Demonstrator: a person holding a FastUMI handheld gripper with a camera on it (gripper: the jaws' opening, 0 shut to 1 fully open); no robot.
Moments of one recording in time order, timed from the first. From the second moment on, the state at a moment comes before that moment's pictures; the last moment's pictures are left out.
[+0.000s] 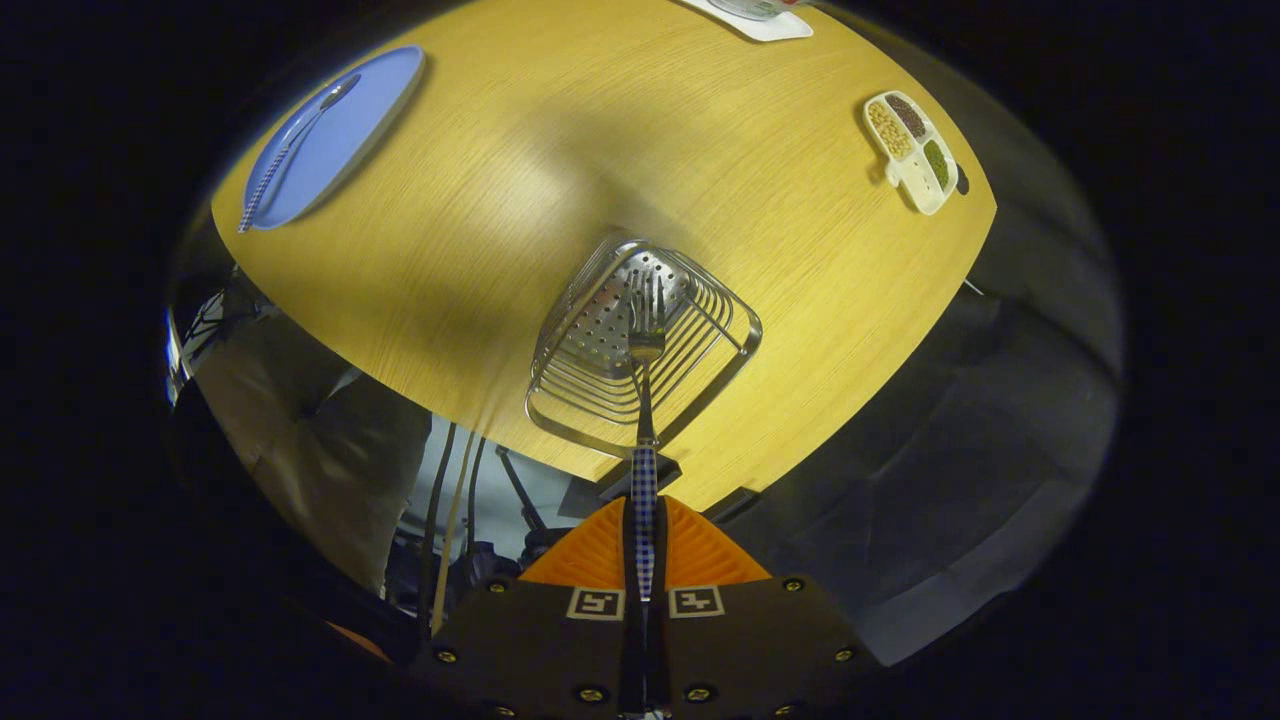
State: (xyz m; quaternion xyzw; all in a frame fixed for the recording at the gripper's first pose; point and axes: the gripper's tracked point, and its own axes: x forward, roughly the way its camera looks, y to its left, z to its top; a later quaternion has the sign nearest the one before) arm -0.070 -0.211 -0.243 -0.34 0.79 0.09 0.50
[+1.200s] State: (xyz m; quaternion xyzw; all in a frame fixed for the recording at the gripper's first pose) arm -0.099 -0.099 -0.188 -0.16 0.64 0.01 0.75
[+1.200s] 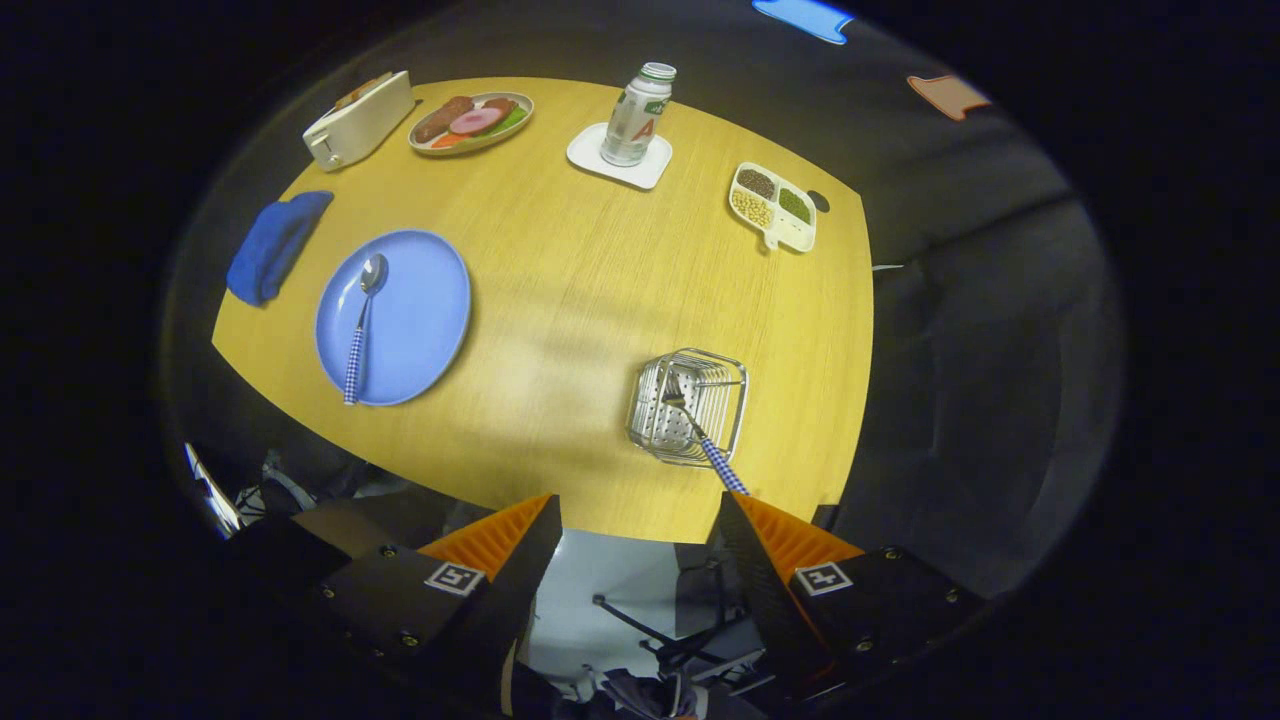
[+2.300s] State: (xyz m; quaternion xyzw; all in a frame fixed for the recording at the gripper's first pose) arm -0.085 0.109 -0.256 -0.10 0.58 0.16 0.79
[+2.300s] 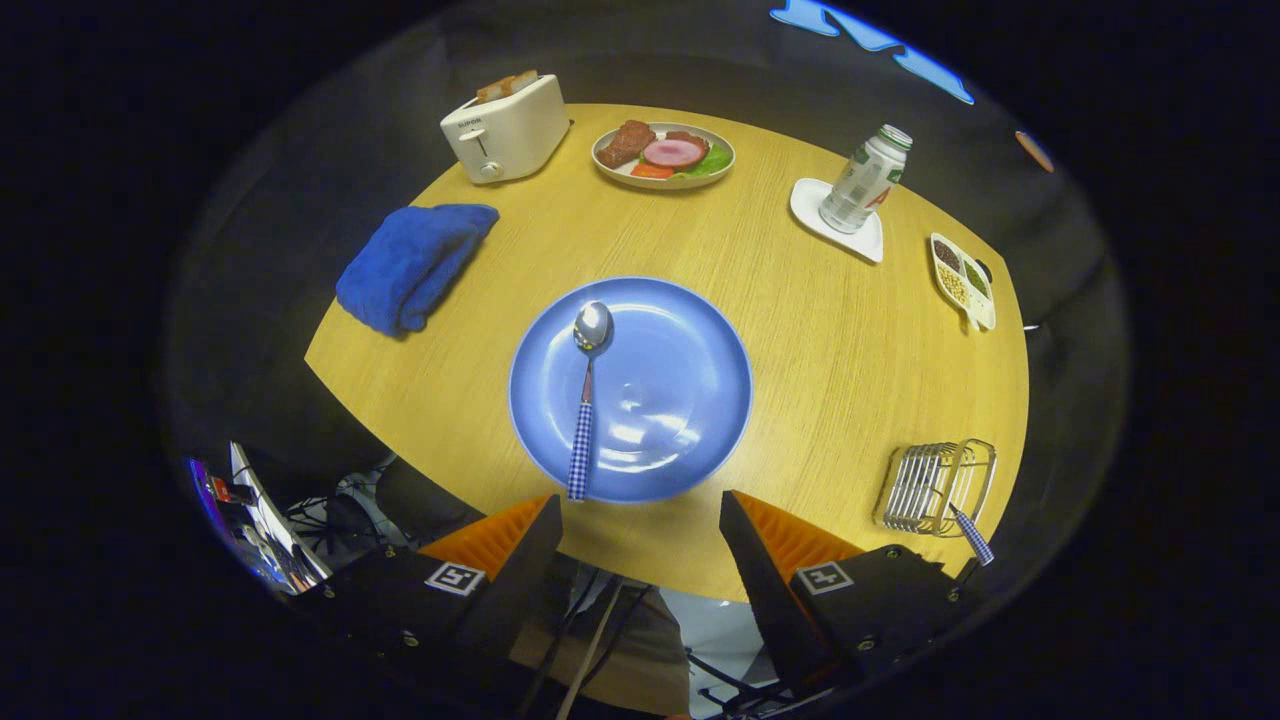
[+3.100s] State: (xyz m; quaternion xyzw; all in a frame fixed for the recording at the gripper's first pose) arm -0.070 0.146 -0.324 -0.06 0.58 0.13 0.80
